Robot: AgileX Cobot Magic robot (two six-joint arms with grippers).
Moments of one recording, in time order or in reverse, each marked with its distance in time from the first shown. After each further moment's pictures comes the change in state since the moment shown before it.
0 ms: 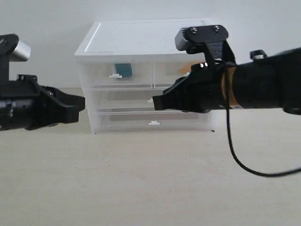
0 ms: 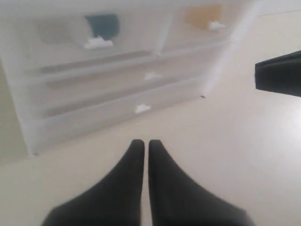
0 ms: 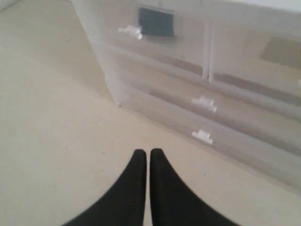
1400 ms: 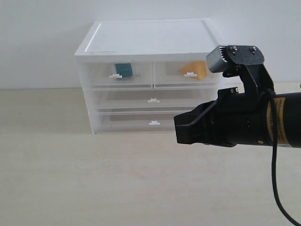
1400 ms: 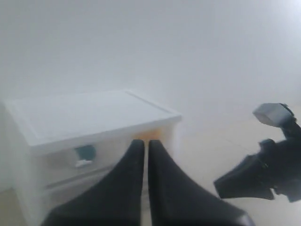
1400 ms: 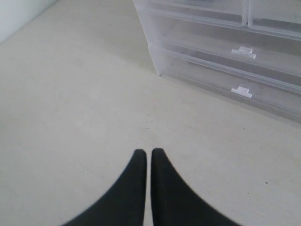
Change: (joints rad) left arm 0.218 -0.750 0.234 -0.006 0.222 0.000; right arm 0.000 -0.235 0.241 -0.009 -0.118 0.074
